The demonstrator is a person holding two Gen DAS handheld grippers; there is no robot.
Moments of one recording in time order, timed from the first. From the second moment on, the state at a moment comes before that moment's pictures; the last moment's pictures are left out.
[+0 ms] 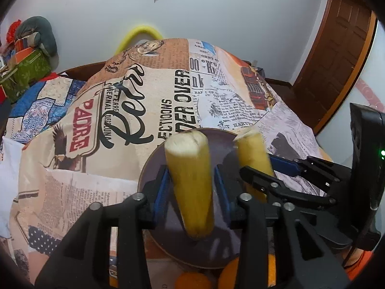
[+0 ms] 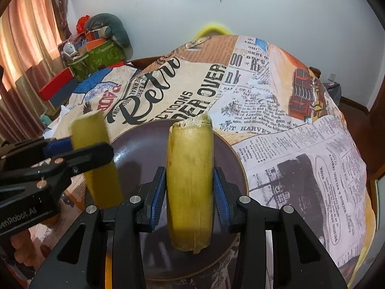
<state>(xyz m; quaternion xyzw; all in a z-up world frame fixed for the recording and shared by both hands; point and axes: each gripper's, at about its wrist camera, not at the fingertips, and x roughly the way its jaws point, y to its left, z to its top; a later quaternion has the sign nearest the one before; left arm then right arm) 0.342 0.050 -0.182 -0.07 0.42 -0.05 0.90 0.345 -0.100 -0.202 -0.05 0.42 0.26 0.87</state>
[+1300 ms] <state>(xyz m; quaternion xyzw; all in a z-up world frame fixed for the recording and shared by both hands) 0.184 0.100 -0.125 -0.06 0.37 0.02 0.93 0.225 -0.112 -0.138 -0.02 0.37 0.28 0.89</state>
